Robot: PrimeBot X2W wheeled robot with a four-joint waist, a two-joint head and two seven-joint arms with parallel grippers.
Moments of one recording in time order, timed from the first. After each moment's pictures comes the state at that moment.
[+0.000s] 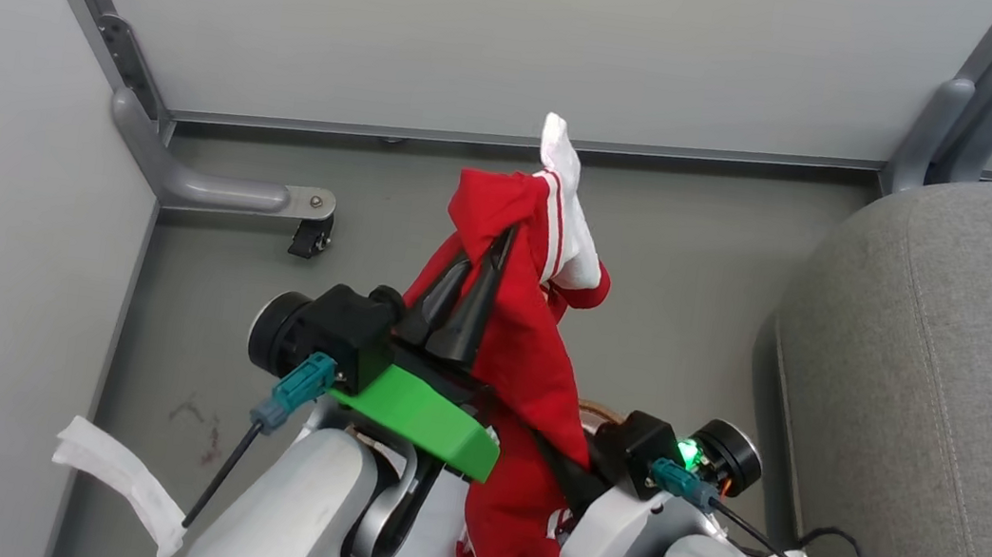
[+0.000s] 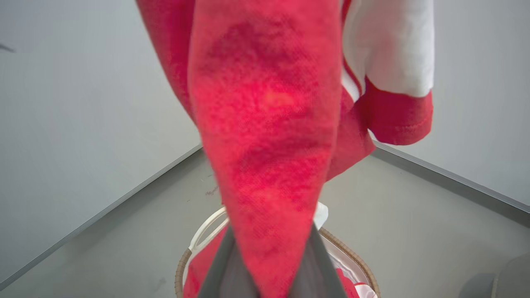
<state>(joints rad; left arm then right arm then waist) -0.42 0.05 -0.61 0.23 -0.47 -0.02 -0.26 -0.44 -0.05 0.67 0.60 0.26 0.13 -0.26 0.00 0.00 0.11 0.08</state>
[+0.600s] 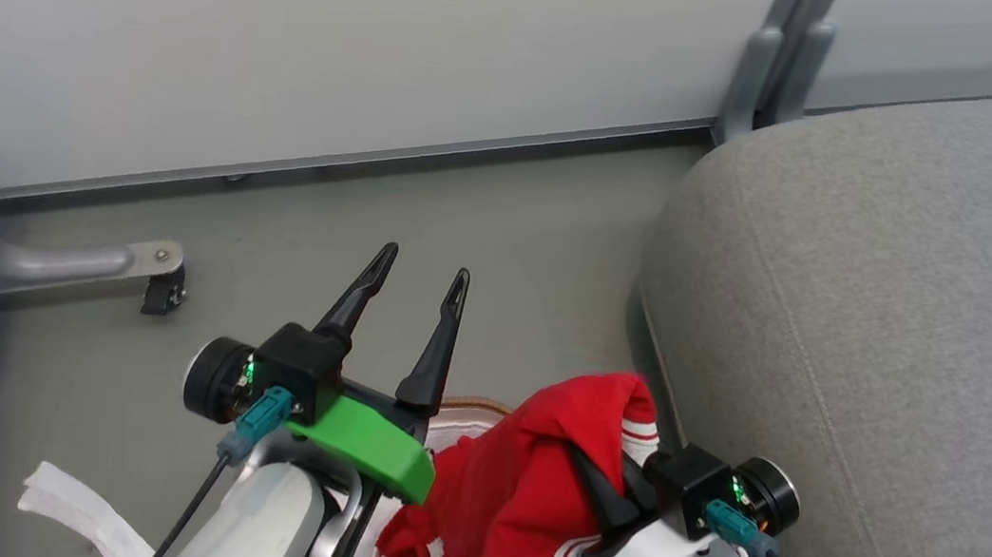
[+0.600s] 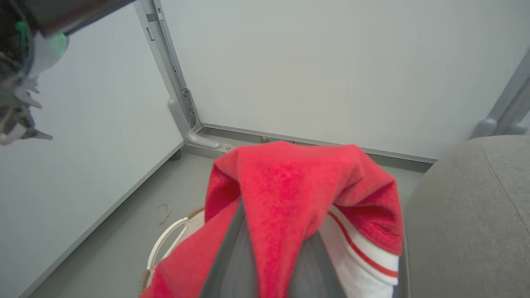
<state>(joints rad) -0.33 0.05 -0.47 0.30 -0.33 -0.04 -0.26 -0.28 -0.05 0.52 0.40 0.21 0.13 -0.26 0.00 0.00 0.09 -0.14</state>
